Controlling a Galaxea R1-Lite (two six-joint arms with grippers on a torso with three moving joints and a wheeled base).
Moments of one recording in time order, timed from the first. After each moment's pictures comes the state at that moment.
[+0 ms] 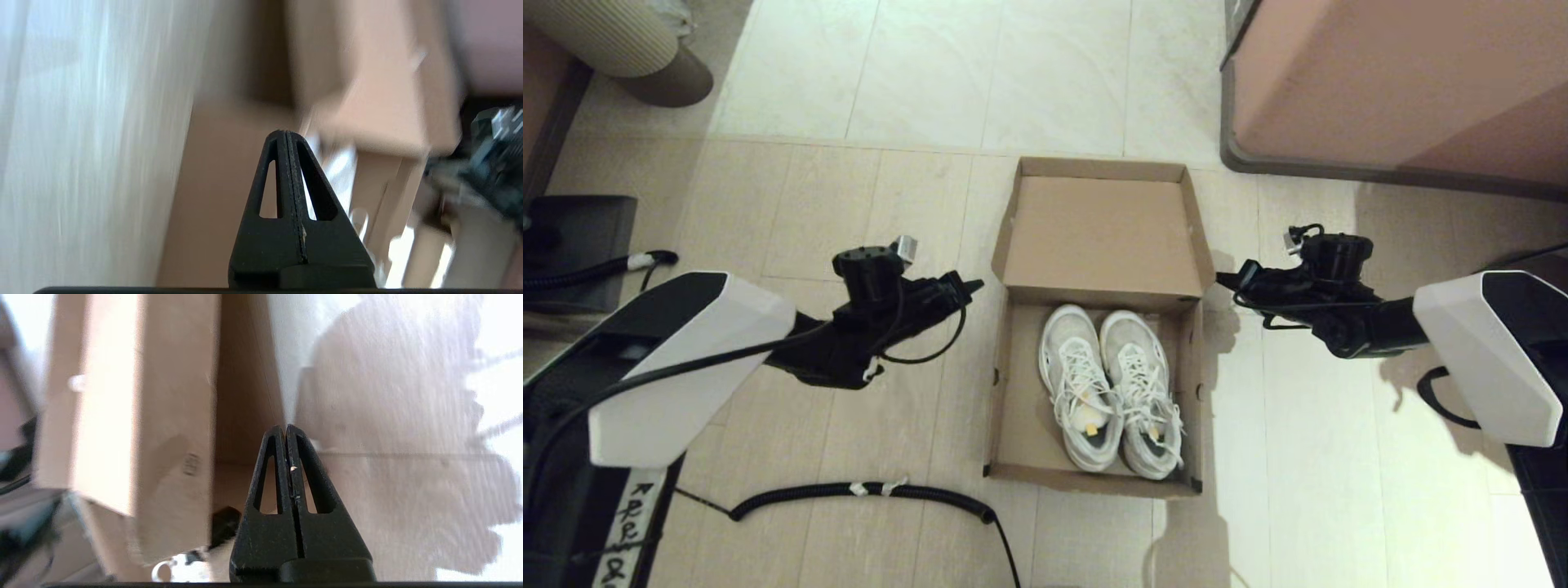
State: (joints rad) left arm -0.23 2.40 -1.58 -0.80 -0.40 -0.57; right arm -0.01 2.50 -1.81 -0.59 0.51 0.67
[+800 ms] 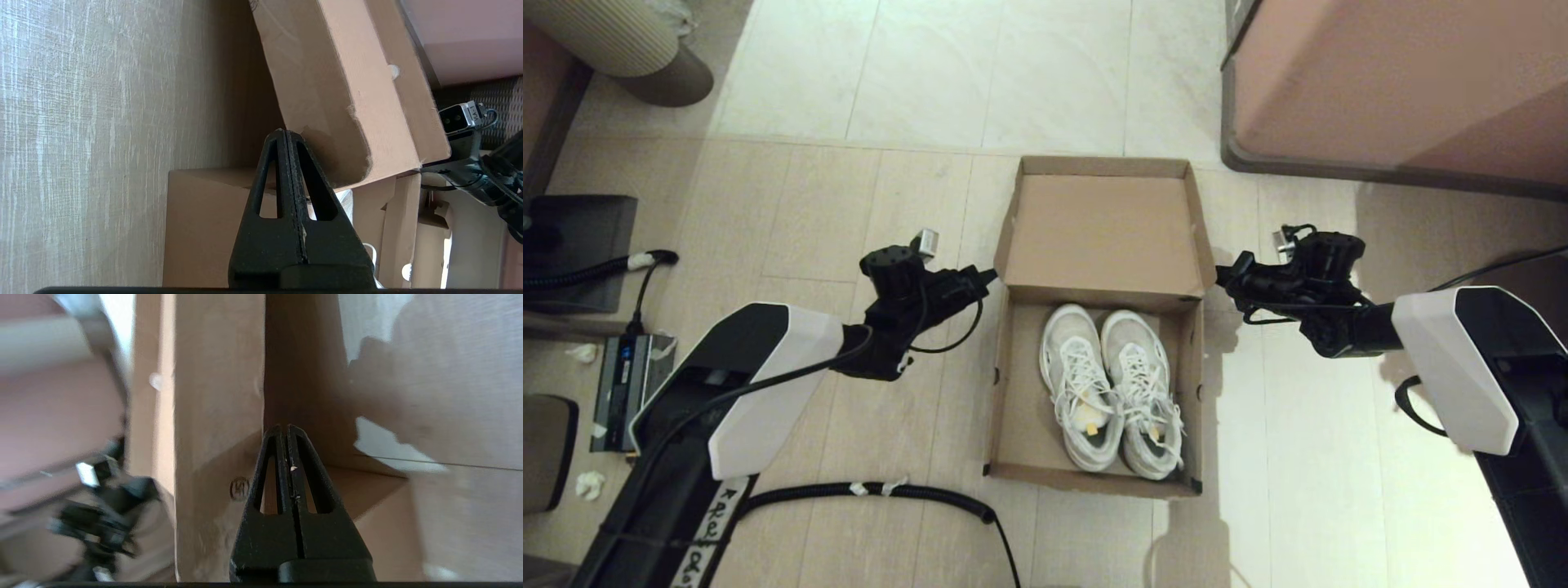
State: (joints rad) left arm -0.25 2.62 -1.92 -0.81 -0.51 -0.57; right arm 0.00 2.59 -1.96 -0.66 0.68 0.94
